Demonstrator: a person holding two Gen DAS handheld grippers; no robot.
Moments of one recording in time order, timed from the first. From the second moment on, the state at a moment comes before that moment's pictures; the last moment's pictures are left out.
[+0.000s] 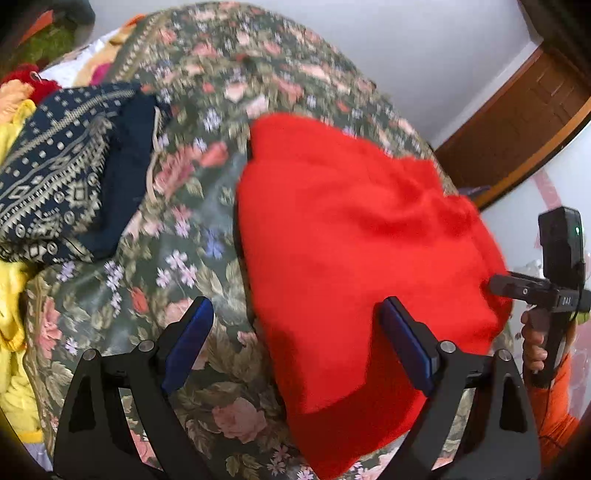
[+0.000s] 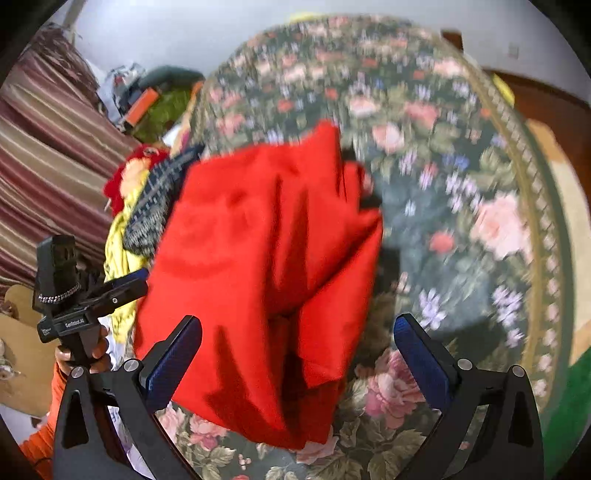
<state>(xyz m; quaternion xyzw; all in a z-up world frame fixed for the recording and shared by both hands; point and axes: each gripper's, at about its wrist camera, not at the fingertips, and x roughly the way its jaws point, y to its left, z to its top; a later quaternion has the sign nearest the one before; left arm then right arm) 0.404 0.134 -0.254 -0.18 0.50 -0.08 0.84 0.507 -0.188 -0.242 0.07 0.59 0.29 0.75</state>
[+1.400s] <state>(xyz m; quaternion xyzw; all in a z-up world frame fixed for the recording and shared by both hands) 0.373 0.318 -0.115 -0.28 0.31 -0.09 0.90 0.516 0.061 -0.118 0.07 0.45 0.44 0.77</state>
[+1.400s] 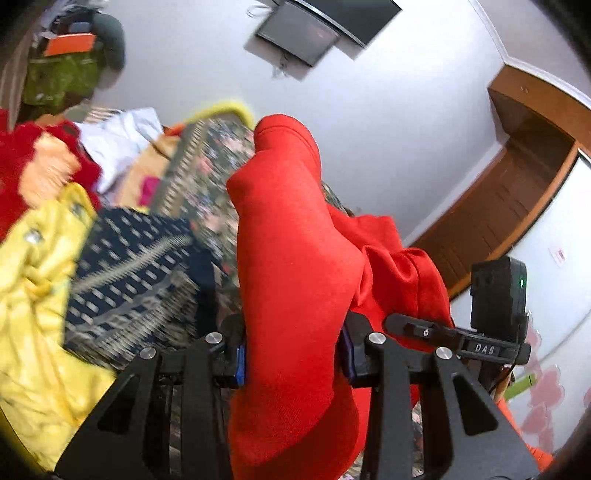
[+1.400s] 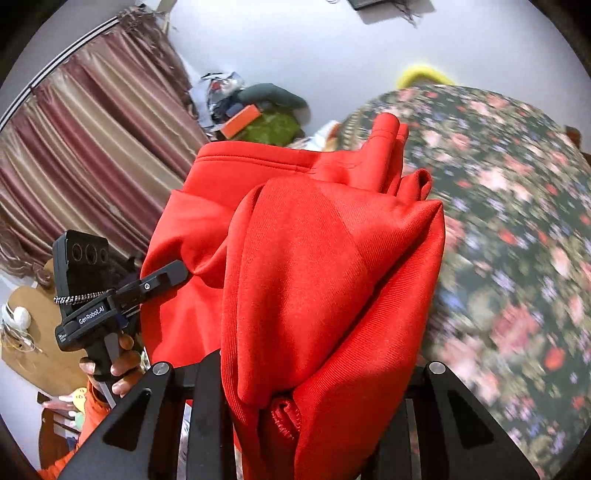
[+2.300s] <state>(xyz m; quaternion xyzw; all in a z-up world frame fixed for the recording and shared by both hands) 0.452 0.455 -0.269 -0.26 0.42 0.06 0.87 0.597 0.214 -0.271 -0.13 0.47 0.33 0.81</state>
